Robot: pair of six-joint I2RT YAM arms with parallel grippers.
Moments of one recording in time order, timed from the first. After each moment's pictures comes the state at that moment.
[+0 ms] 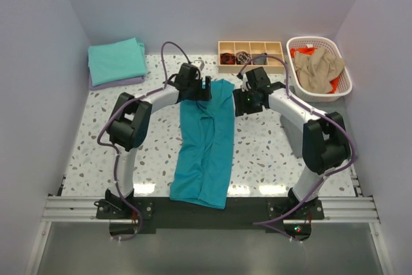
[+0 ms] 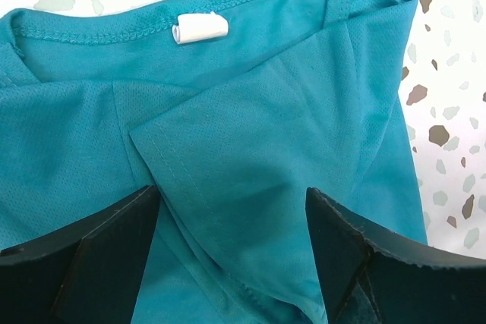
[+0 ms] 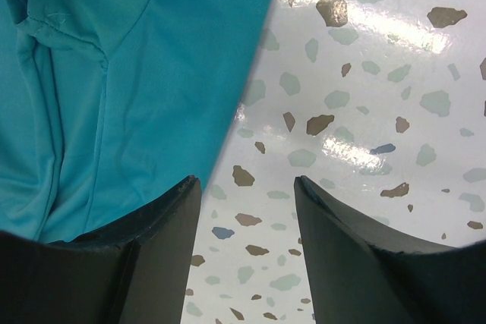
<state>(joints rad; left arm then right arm) -0.46 2.13 1.51 -0.14 0.08 -0.36 0.38 1.75 1.29 -0.56 -0.10 0.15</state>
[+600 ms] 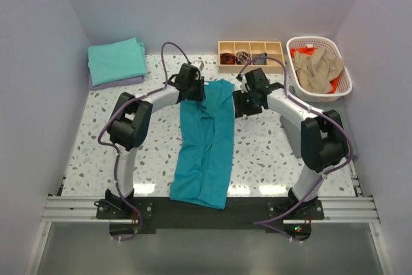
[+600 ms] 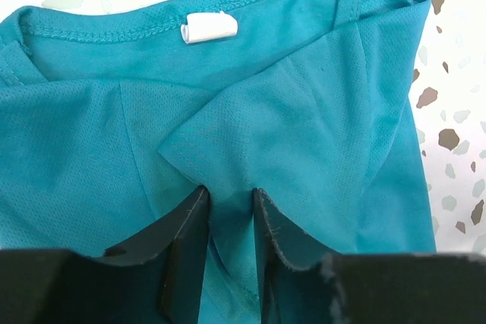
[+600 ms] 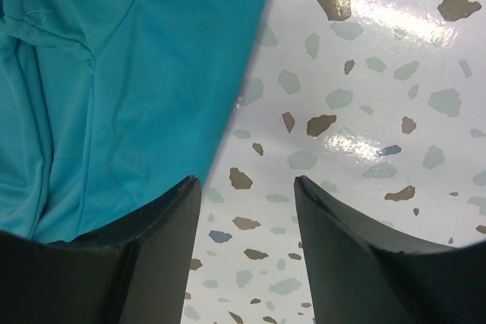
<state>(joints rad) -0.46 2.15 1.52 -0.14 0.07 -0.37 0.38 1.77 1.28 -0.56 -0.10 0.15</state>
